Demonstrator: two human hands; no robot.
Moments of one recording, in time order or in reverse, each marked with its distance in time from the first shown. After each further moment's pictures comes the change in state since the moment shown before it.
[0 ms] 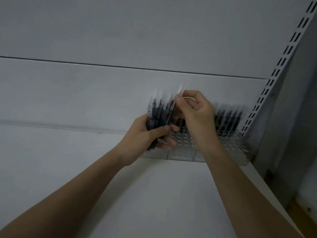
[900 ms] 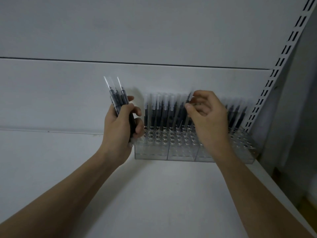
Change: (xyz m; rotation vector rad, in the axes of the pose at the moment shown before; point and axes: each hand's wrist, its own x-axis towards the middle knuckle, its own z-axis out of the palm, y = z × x) left_hand 0.006 -0.003 -0.014 -0.265 0.447 0.092; right_hand 0.005 0.036 -0.030 -0.255 0.115 -0.174
